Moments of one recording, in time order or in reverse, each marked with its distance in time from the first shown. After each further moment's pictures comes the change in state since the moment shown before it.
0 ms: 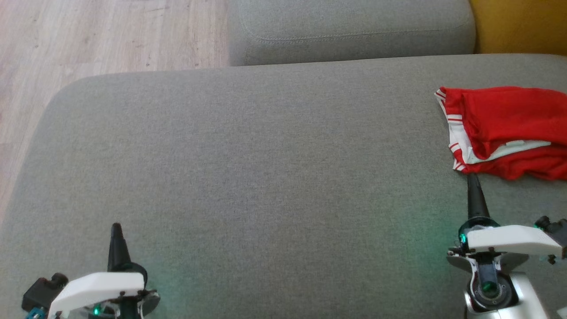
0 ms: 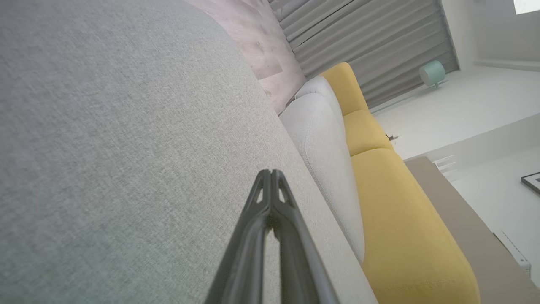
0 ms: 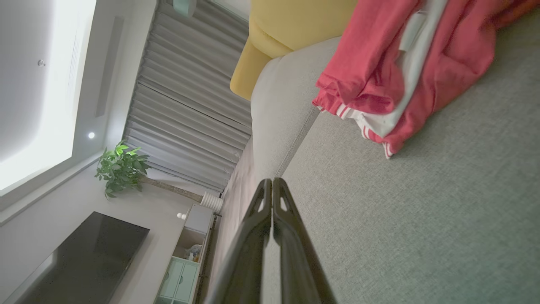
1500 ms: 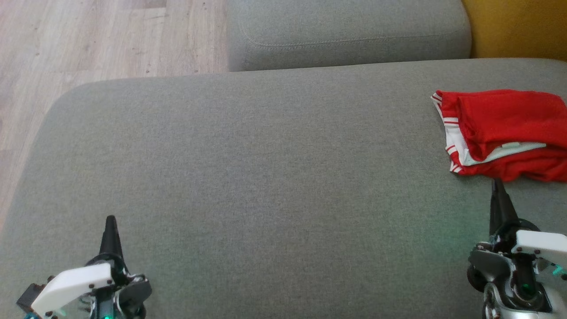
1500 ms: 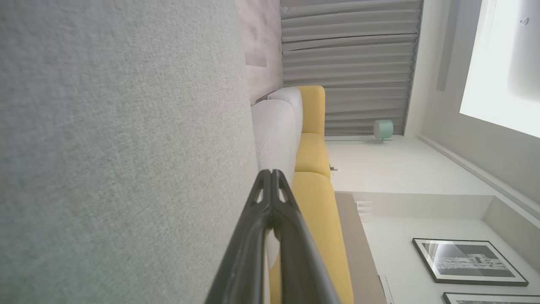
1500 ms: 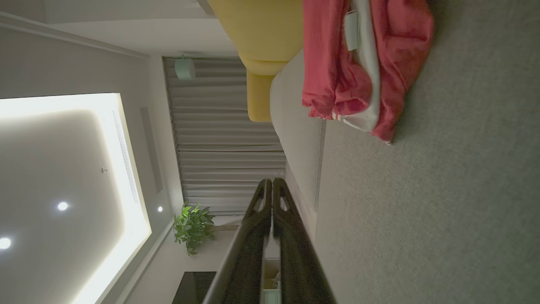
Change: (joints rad) left arm -0.040 0.000 0.060 0.006 -0.451 -0.054 0.132; right arm 0.019 0.000 -0.114 -0.034 0.472 0.000 0.132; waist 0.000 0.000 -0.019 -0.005
